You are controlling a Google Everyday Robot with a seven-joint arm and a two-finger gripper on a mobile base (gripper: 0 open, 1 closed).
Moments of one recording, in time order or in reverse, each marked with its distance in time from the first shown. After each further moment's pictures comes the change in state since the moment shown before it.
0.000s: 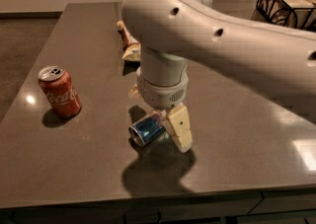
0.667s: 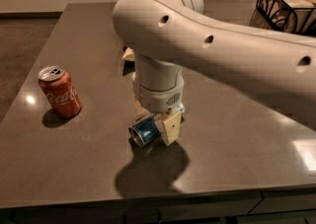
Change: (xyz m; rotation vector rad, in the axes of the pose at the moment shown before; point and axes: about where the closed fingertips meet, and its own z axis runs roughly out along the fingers) arm -0.005 0.001 0.006 -0.015 0.032 -0.029
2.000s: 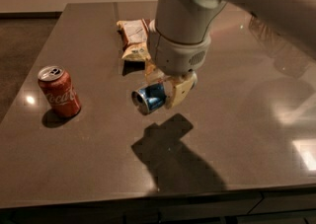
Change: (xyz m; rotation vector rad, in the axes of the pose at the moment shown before) arm 0.016 0.000 -0.095 0.126 -0.045 0.034
